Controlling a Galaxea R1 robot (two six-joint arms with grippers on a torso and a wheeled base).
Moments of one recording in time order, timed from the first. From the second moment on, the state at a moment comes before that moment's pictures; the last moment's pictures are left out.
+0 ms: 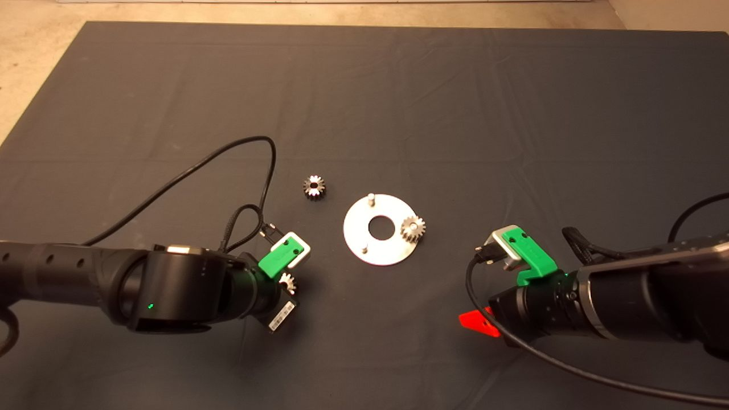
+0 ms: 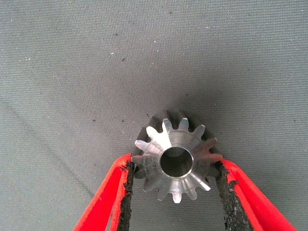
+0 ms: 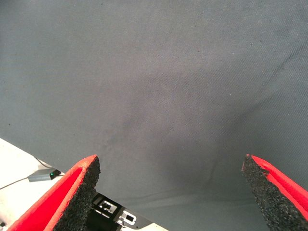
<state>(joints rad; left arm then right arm) -0.06 2.34 -0.62 0.91 1.53 -0.99 0.22 2.39 -0.38 -0.65 -1.53 1.64</state>
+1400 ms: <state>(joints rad) -0.06 2.34 -0.61 0.92 1.53 -0.99 0.22 2.39 -0.38 -0.65 -1.53 1.64</state>
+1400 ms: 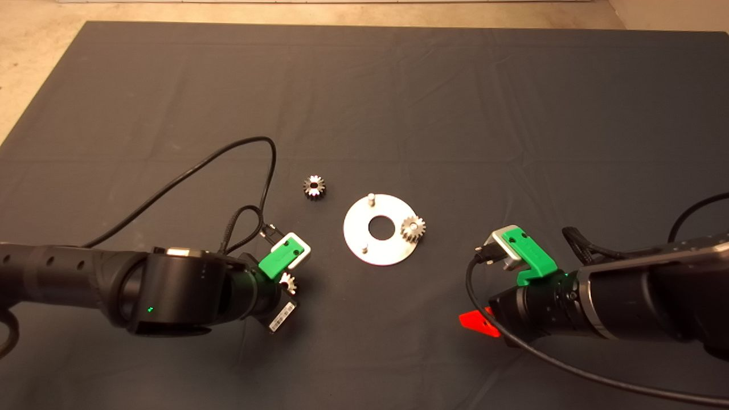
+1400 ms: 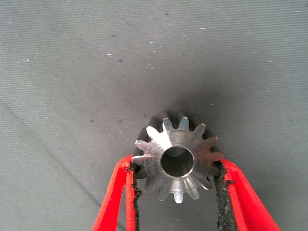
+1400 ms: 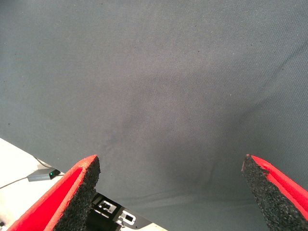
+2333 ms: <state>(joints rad) -0.12 2.43 -0.57 0.84 1.53 -0.88 0.22 2.32 -0.38 -0.65 -1.53 1.60</state>
